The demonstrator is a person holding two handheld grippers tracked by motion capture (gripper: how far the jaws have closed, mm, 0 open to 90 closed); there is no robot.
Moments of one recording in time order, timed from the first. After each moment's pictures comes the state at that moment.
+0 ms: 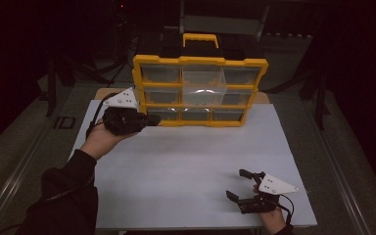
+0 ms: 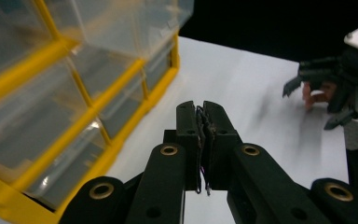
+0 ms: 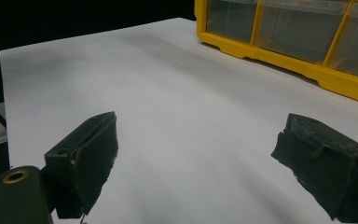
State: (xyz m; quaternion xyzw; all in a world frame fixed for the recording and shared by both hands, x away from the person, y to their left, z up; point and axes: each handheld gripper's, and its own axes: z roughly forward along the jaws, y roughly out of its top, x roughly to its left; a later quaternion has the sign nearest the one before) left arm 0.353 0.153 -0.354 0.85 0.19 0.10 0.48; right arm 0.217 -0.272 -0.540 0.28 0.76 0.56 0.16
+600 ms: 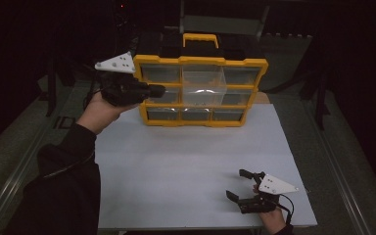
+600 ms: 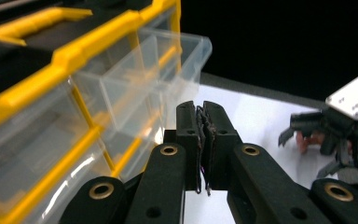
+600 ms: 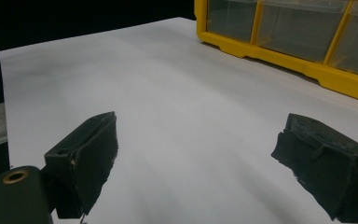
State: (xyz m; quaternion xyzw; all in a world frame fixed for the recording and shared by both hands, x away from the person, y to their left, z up) left arm 0.376 0.143 -0.284 0.83 0.16 0.11 0.52; right arm 0.218 -0.273 -0.541 0.28 0.76 0.56 0.16
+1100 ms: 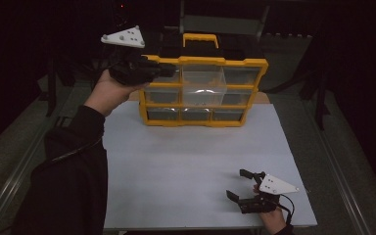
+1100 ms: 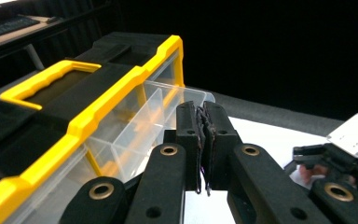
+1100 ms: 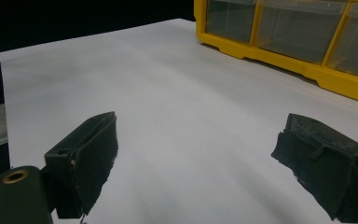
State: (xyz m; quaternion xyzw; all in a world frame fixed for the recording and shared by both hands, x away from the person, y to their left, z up) left arm 0.392 0.116 -0.248 0.83 0.15 0.12 0.53; right arm 0.217 -0.273 -0.540 0.28 0.76 0.56 0.16
